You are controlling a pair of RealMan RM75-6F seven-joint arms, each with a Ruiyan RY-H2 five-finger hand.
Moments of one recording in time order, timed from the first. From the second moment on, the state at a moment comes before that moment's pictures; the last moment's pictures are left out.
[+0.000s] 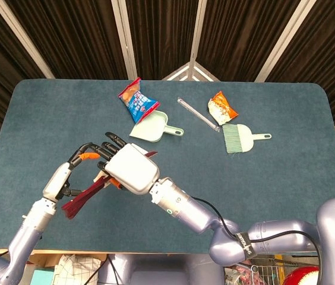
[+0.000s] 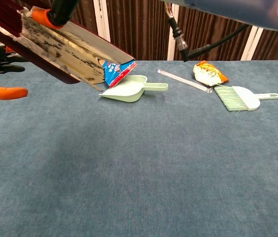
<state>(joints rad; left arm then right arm) -0.41 -1.34 -0.15 -1.67 1.48 1.18 -0.57 1.19 -1.47 0.38 -1.86 -1.09 1.01 -0.56</state>
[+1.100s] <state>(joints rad) -0.49 -1.47 -0.17 -1.64 1.41 1.13 -0.51 1.16 -1.41 0.35 -1.92 -1.11 1.02 -0.50</state>
